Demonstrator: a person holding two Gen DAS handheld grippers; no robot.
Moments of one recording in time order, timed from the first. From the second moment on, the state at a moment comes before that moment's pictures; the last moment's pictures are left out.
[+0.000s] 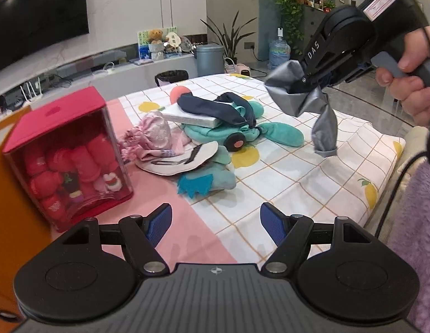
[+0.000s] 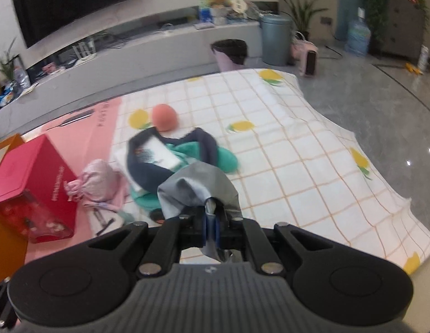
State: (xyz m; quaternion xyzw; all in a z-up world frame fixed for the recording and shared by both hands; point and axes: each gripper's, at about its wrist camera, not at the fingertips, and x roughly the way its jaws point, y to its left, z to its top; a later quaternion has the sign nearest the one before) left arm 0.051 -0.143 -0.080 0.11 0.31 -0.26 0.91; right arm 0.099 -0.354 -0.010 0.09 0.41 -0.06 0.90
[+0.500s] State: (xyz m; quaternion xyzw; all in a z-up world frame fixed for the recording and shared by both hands) left arm 0.067 -0.182 -0.093 0.21 0.27 -0.21 0.92; right arm 0.101 -0.336 -0.016 0.06 0.43 -0.01 0.90
